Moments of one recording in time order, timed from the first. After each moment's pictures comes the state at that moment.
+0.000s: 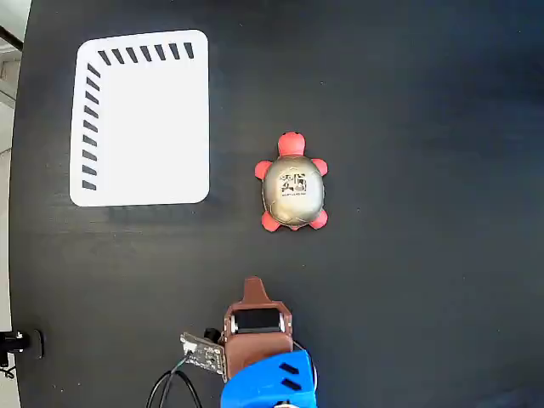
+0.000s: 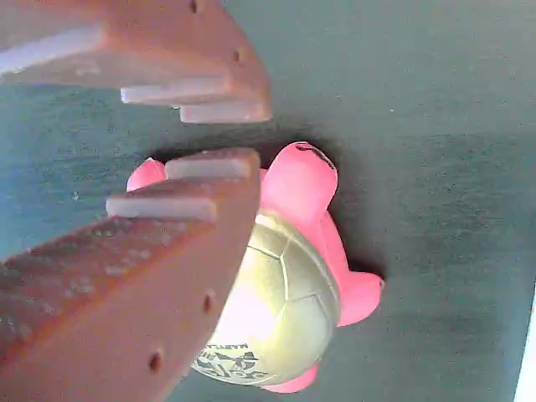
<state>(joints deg) -2.7 185.8 168.9 72.8 3.2</state>
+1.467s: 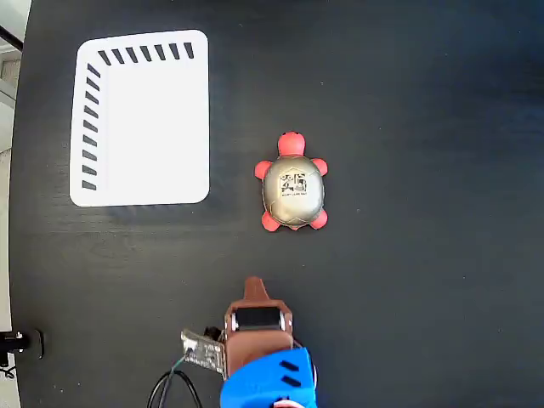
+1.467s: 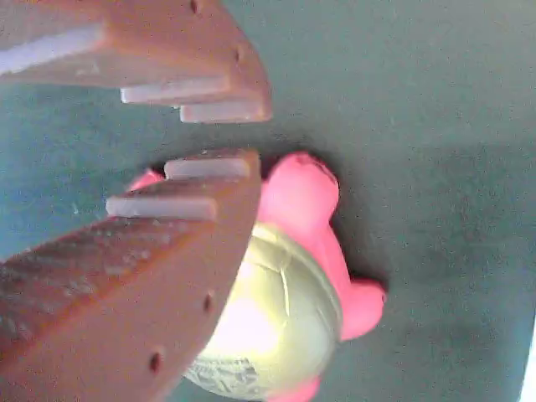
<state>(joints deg) -2.6 180.7 167.3 69.4 2.5</state>
